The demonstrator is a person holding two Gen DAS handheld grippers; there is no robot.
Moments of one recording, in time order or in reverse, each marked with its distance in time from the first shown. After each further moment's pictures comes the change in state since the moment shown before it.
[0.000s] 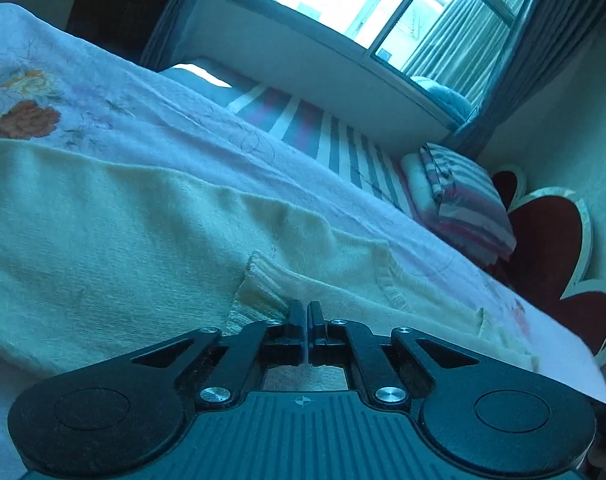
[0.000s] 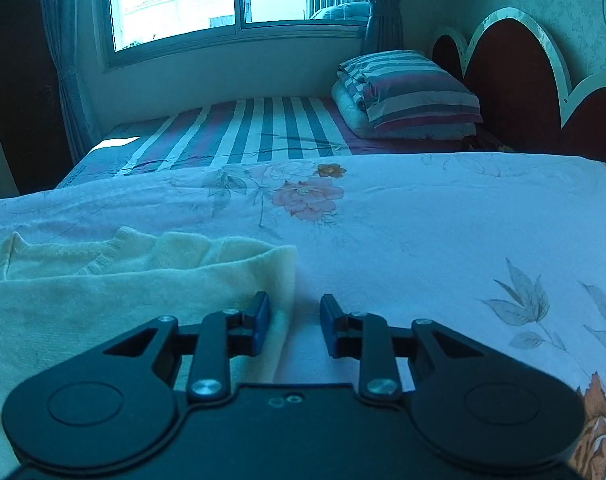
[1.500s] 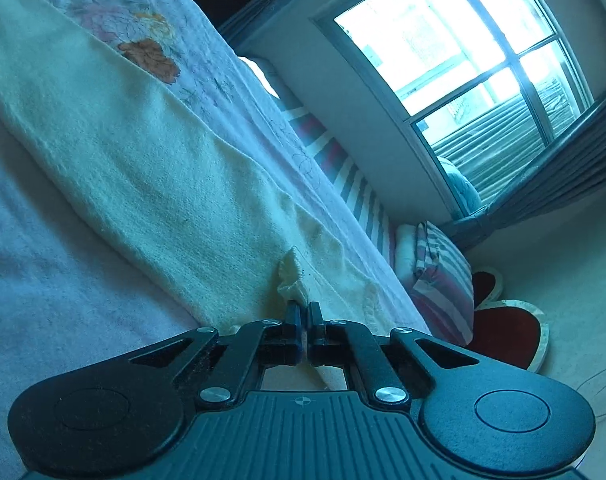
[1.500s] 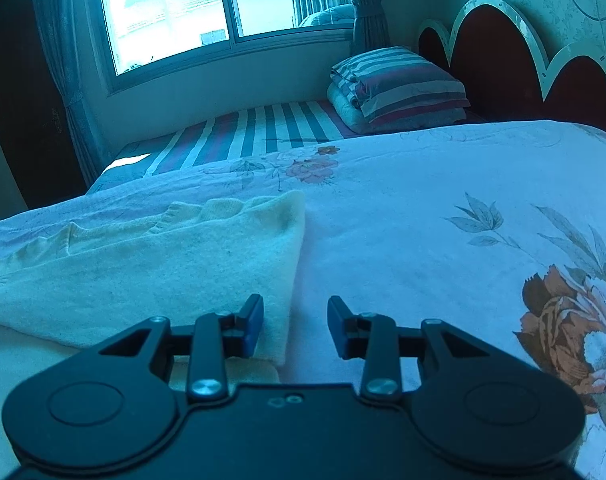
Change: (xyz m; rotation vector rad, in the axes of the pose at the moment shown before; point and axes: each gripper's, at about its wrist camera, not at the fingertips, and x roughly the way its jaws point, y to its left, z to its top) left arm -0.028 0.035 -0.043 -0.394 -0.057 -0.071; right arm -0.067 0.004 -0.044 0.084 -0.001 0.035
